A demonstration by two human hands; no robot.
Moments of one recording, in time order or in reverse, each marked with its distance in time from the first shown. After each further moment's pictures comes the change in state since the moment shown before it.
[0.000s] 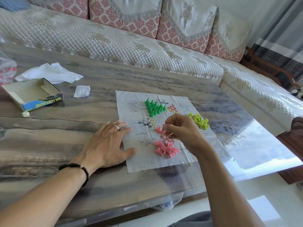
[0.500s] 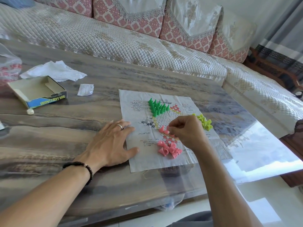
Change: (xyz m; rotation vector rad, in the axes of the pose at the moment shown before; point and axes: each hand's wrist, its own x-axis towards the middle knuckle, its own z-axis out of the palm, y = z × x) left_hand -0.001 0.000 -0.002 -0.002 -0.017 -0.019; right_hand 0.006 0.004 0.003 -0.431 0.201 -0.059
